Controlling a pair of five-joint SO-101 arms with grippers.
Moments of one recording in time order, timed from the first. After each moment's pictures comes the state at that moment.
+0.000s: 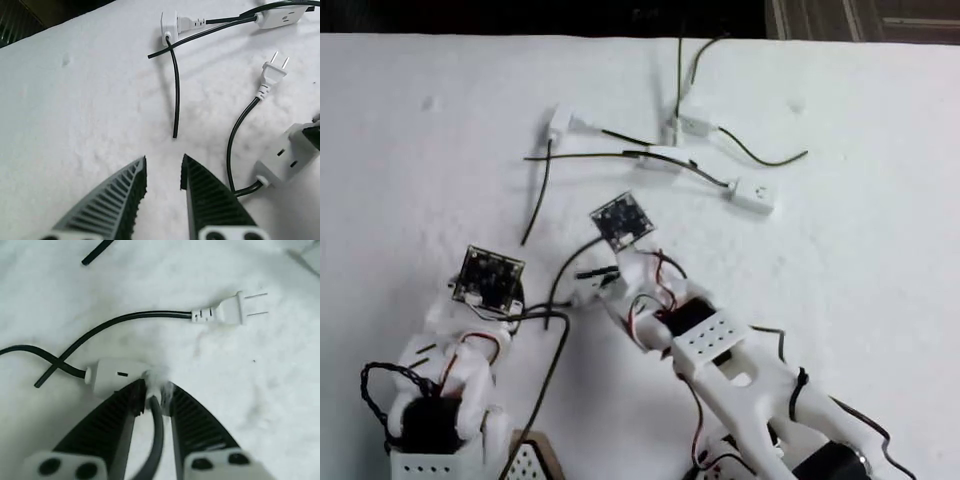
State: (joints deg) left arm -4.4 -104.3 83.3 65.9 -19.4; right arm -38.7 -26.6 64.5 25.3 2.9
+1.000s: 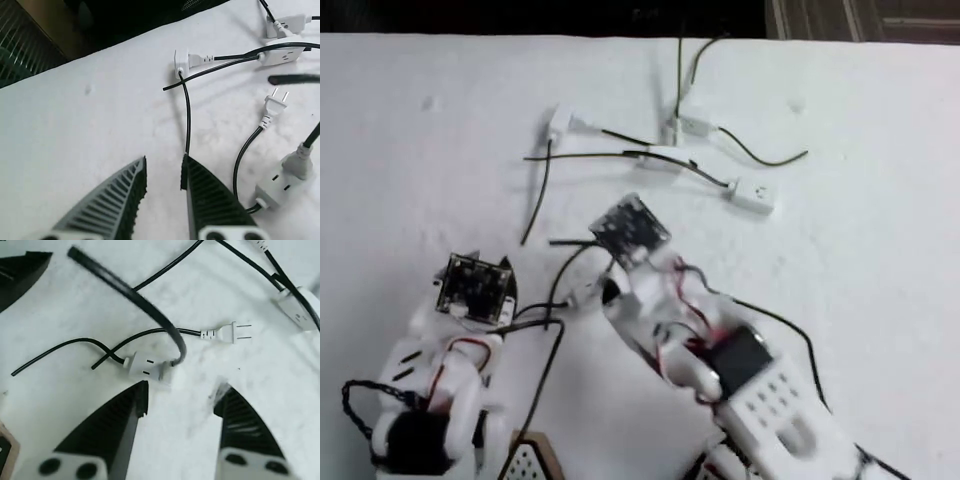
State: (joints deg) left arm -4.4 -104.3 75.1 67.6 -19.4; right arm -41.6 -60.7 53.5 60.5 5.4
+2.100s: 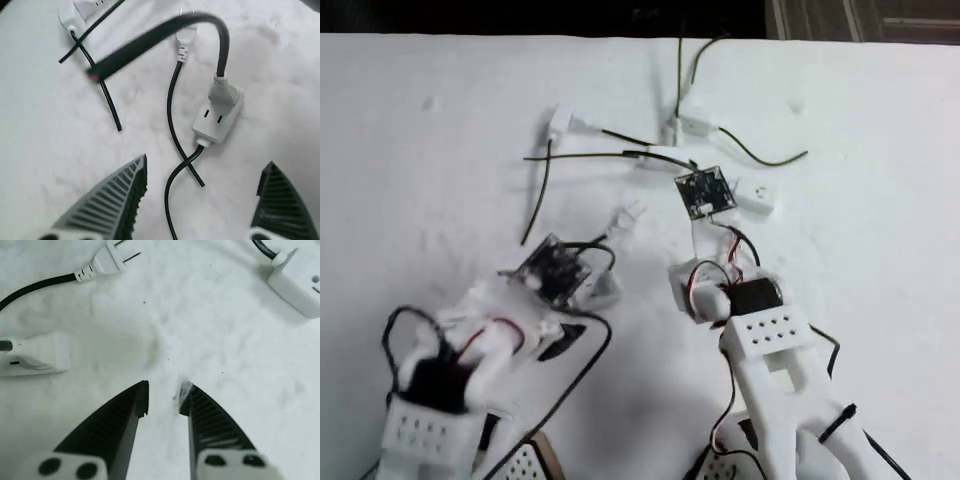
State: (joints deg) left arm 9.4 -77.8 69.4 68.8 -29.7; right arm -18.5 -39.7 59.0 47.9 5.4
